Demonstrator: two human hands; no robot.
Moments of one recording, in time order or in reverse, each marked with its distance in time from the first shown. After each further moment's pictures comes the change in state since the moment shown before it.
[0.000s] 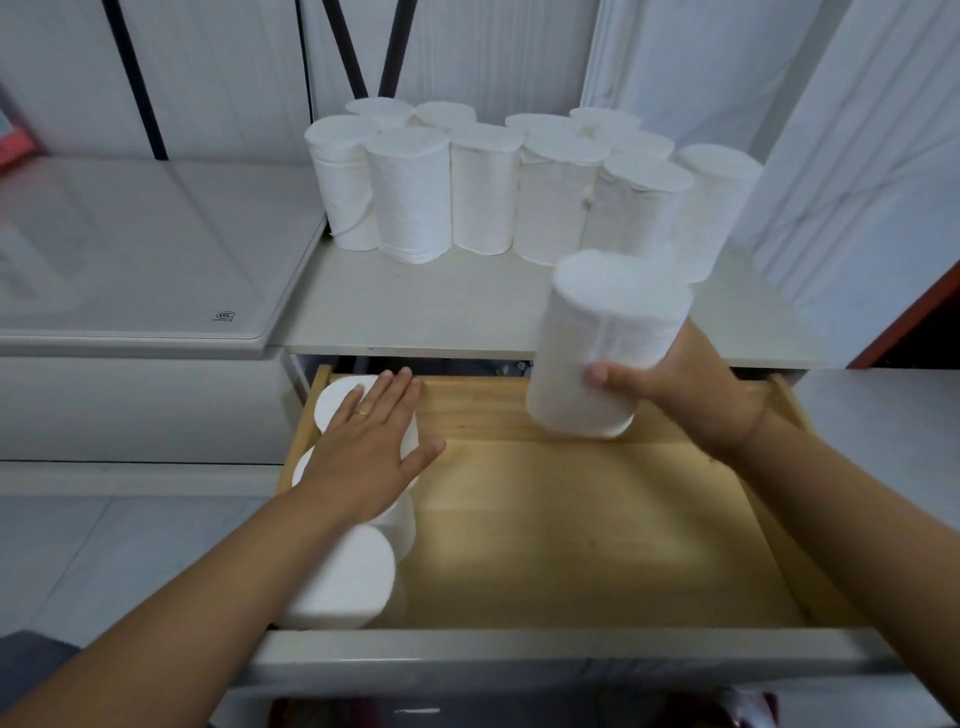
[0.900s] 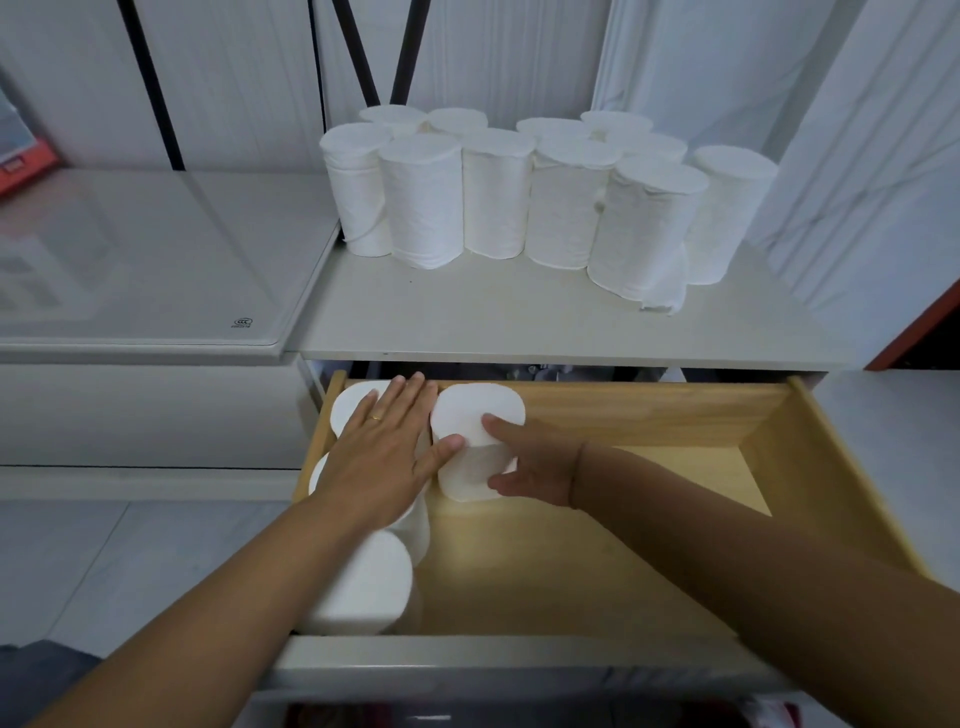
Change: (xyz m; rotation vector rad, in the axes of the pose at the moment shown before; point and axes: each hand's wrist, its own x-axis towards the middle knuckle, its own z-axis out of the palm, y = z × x) left_hand -0.002 0.003 -0.004 -0.035 -0.004 -0.006; right_hand 0.014 0.048 0.130 0.435 -0.160 0.919
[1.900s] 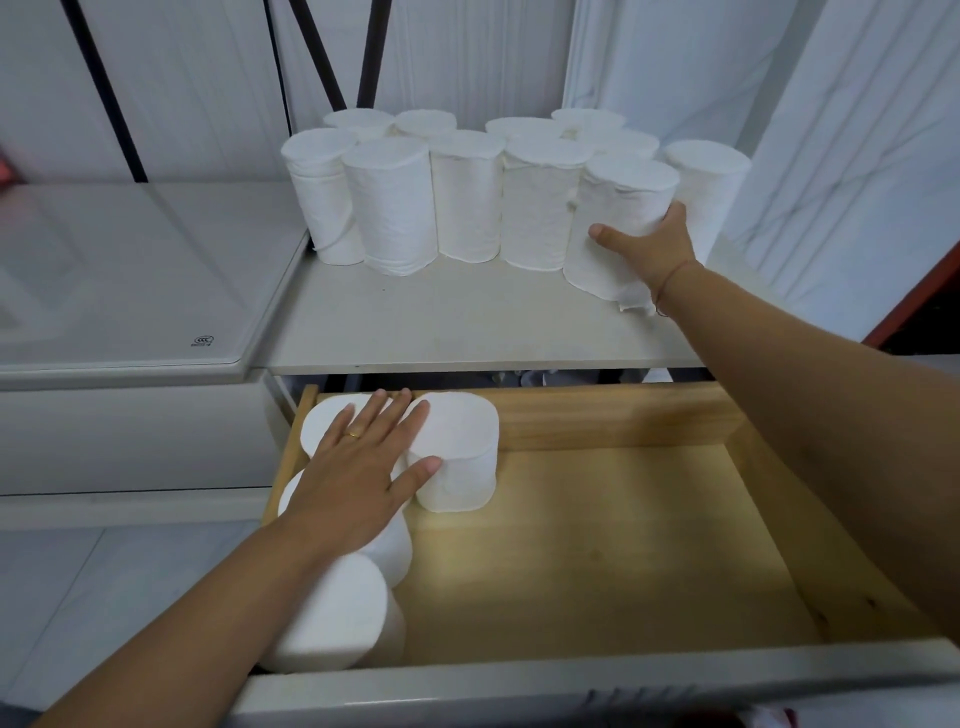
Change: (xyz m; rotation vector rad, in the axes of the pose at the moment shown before) left_hand 0.001 -0.004 0.004 0.024 -0.004 0.059; right_hand 0.010 -0.161 -0.143 -0.256 0.728 -0.728
